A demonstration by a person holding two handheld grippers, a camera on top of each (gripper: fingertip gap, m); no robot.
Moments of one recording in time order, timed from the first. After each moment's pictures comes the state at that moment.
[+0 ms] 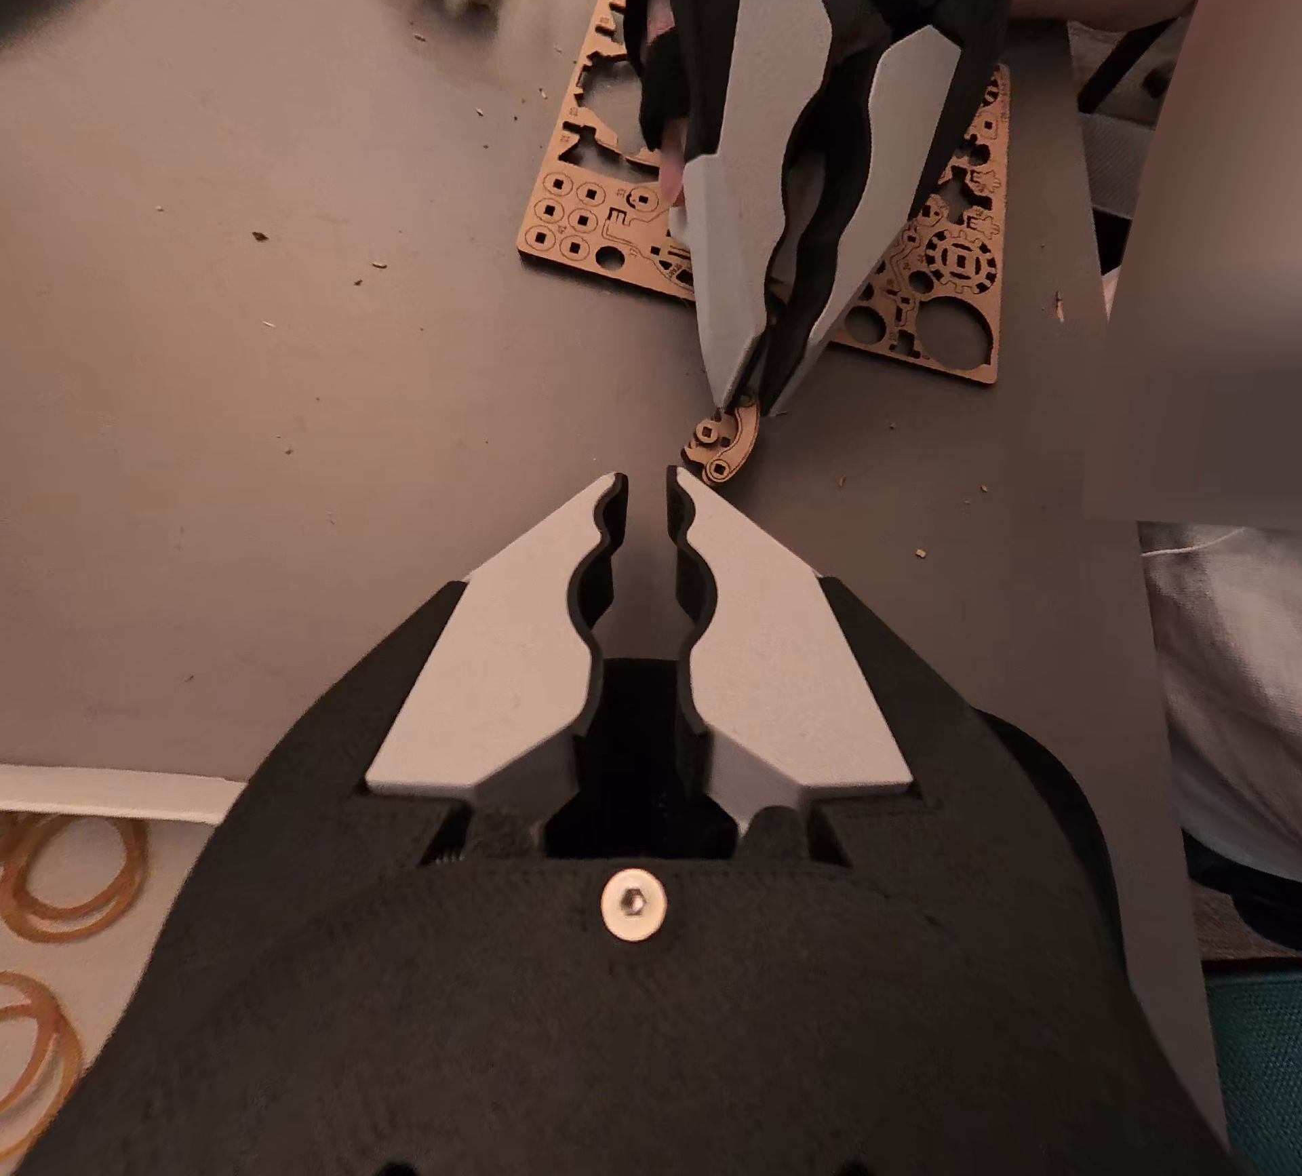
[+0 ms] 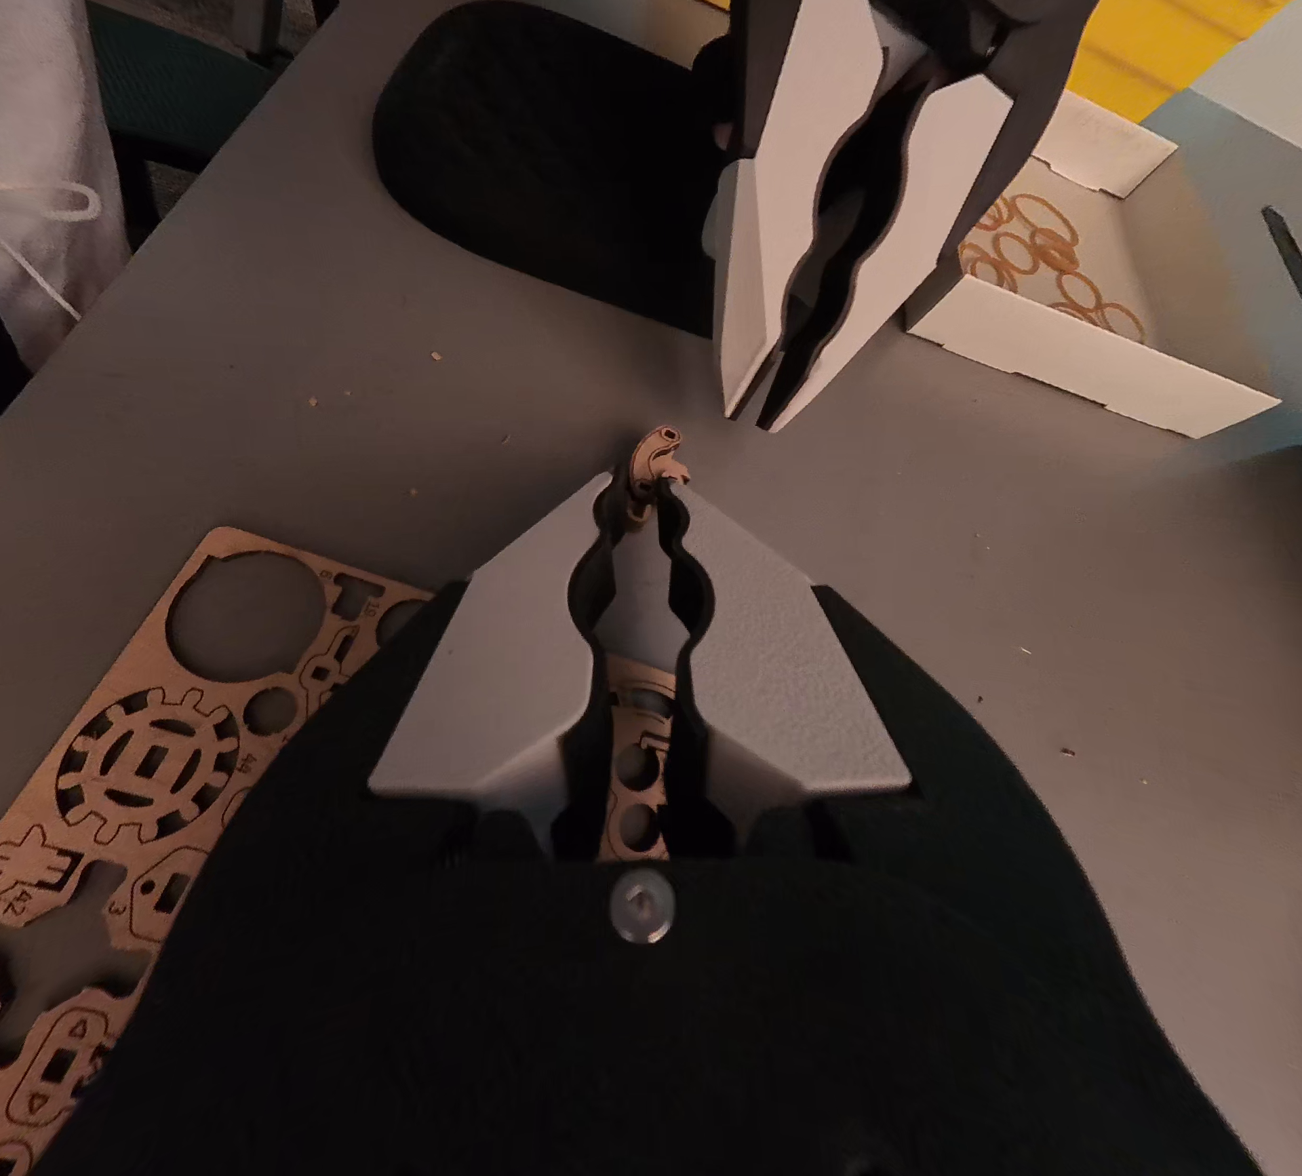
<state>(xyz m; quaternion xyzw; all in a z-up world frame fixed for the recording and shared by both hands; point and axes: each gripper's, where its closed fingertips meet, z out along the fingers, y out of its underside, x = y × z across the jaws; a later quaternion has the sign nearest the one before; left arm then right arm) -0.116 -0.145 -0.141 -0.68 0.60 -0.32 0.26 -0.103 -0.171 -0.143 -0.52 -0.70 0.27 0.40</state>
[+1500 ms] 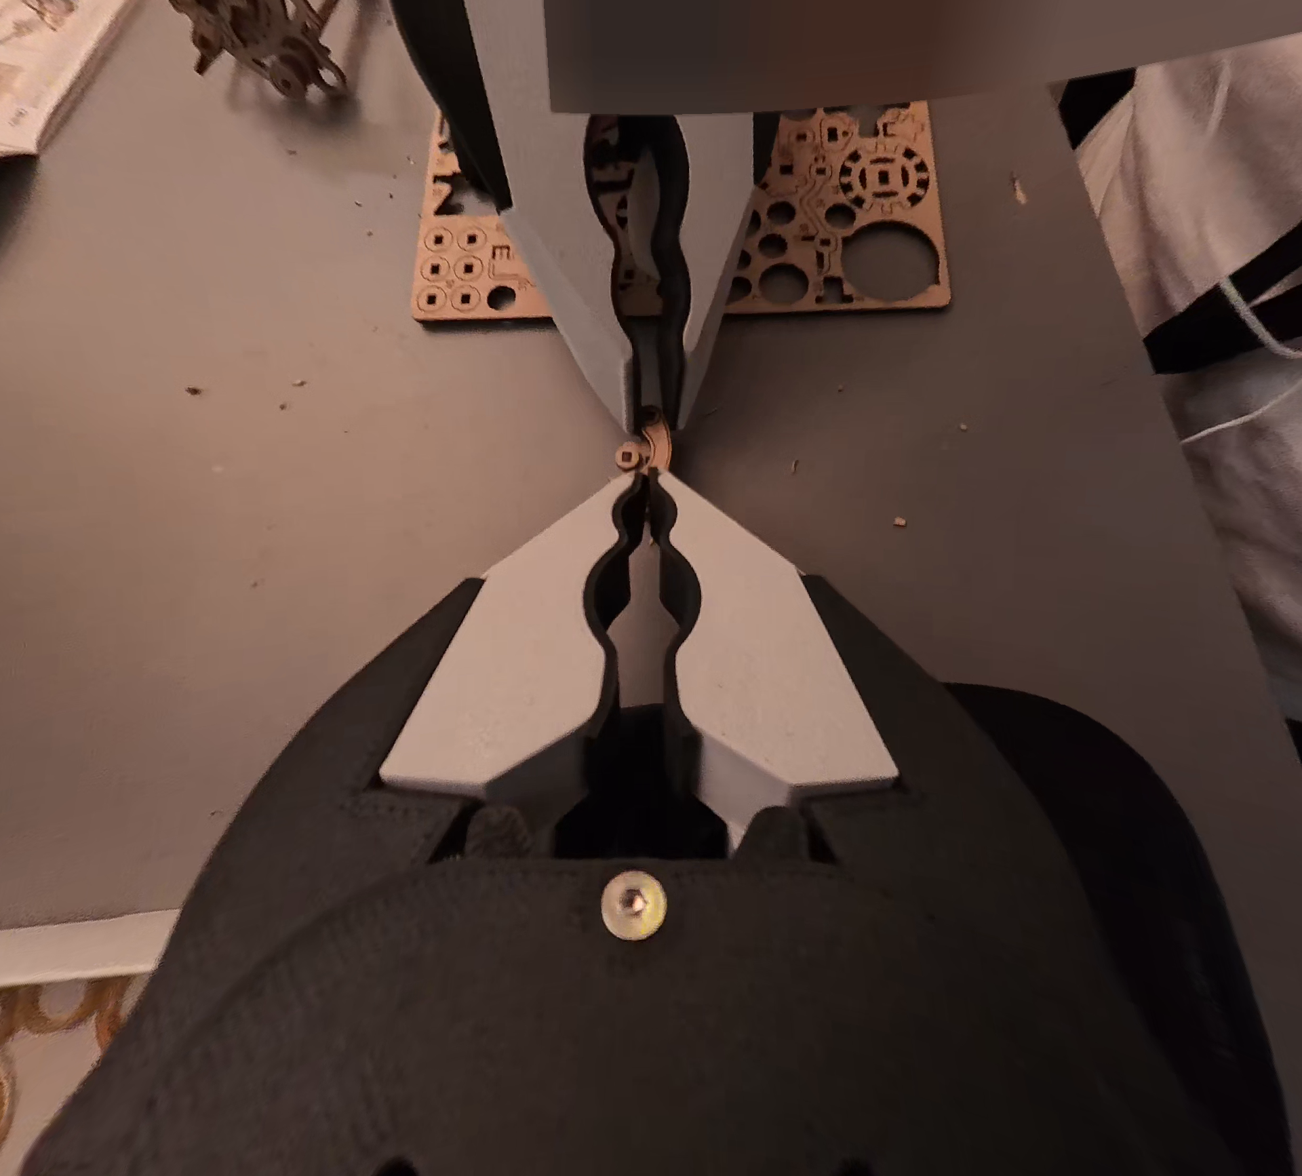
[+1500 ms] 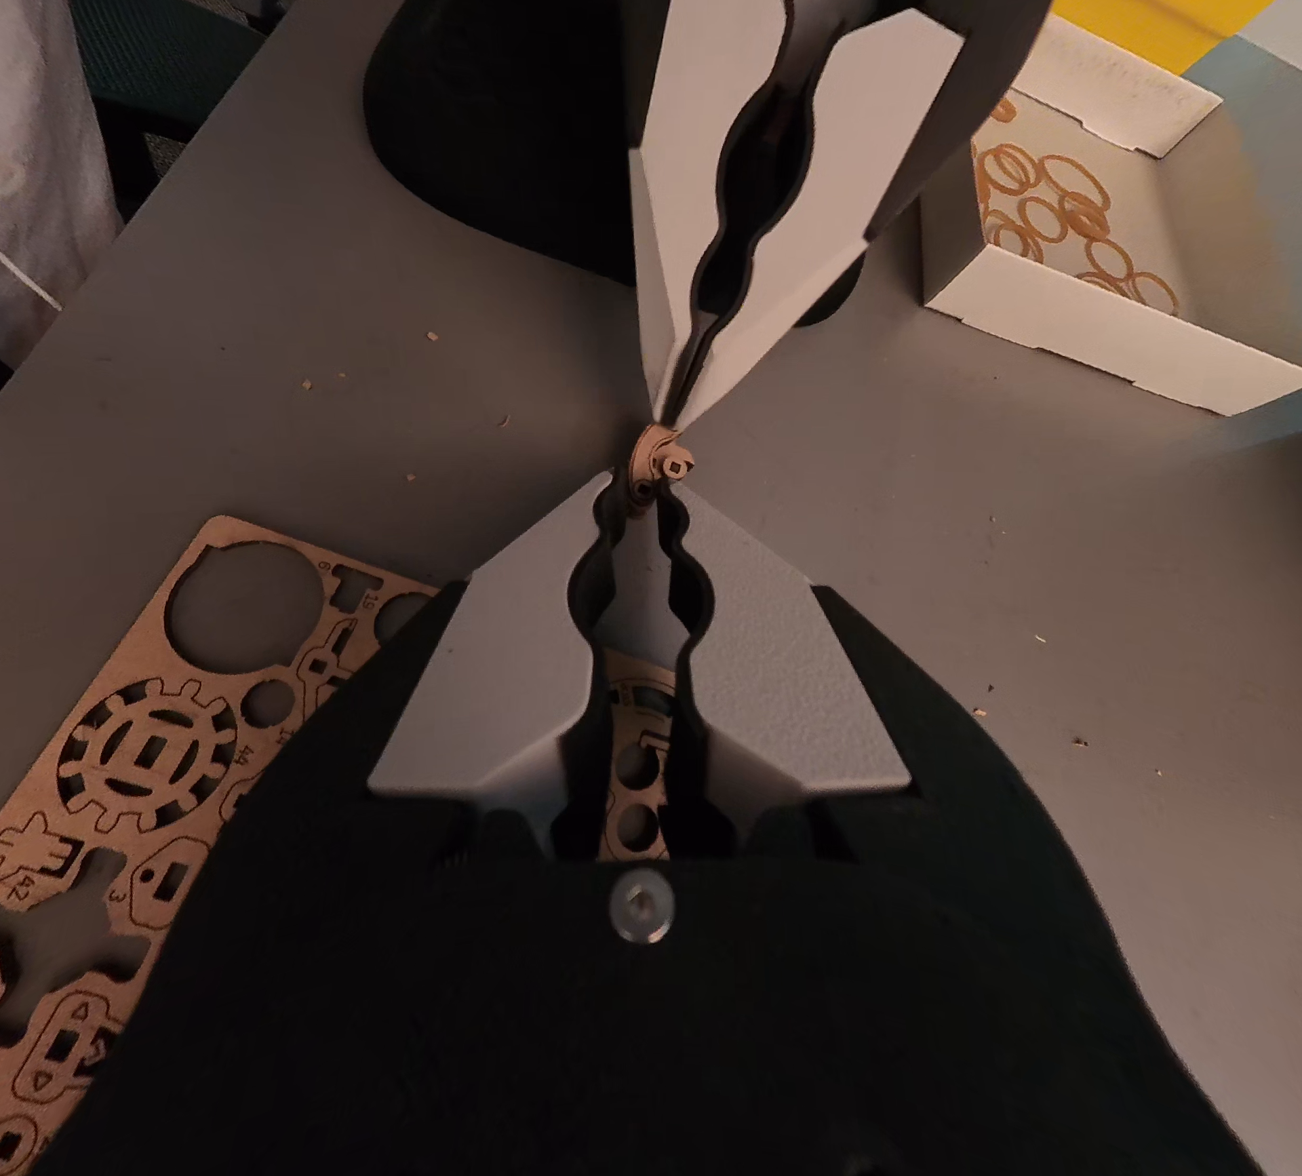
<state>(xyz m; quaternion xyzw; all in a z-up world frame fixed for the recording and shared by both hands) -0.105 -0.170 -0.144 -0.59 0.70 -0.28 0.29 -0.102 -0.169 -0.149 -0.53 -0.71 0.26 0.38</state>
